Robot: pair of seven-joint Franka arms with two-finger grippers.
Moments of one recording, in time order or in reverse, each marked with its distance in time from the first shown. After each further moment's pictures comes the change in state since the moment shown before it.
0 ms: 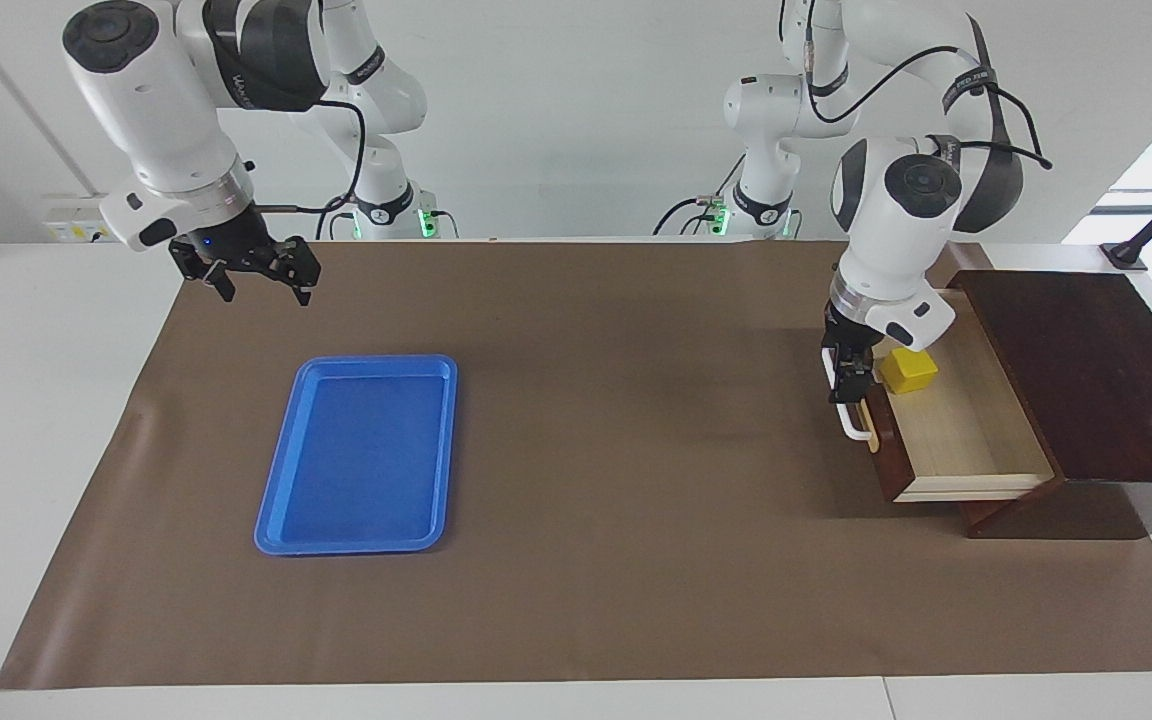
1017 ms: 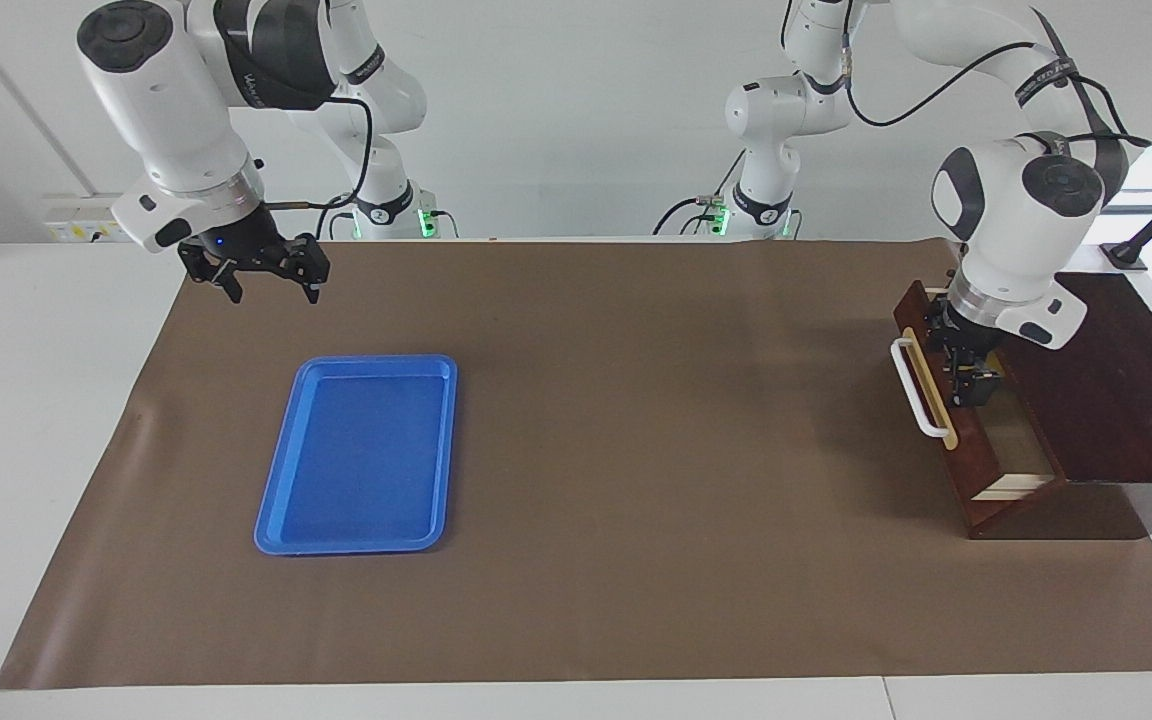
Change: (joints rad) left arm 0.238 -0.003 0.002 0.005 0.048 0.057 0.126; right arm 0.005 0.000 0.008 0.000 0.000 -0.002 -0.041
